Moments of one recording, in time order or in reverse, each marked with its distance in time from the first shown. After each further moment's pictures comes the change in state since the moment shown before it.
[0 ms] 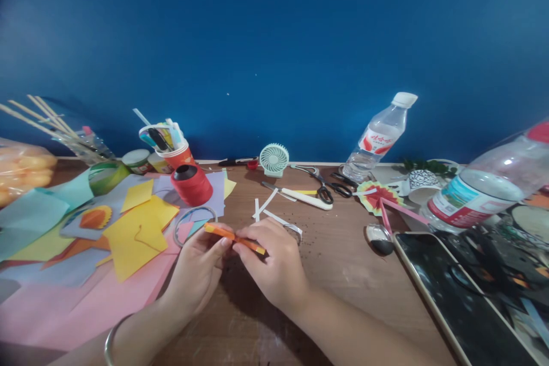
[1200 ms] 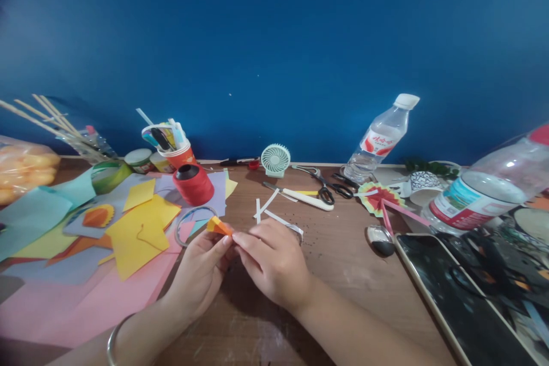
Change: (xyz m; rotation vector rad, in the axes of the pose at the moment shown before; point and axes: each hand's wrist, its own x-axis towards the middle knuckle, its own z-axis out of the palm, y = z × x) left_hand -0.004 0.003 0.004 -0.131 -0.028 -0.126; right_hand -0.001 0.012 -0.005 -0.248 -0.124 -0.345
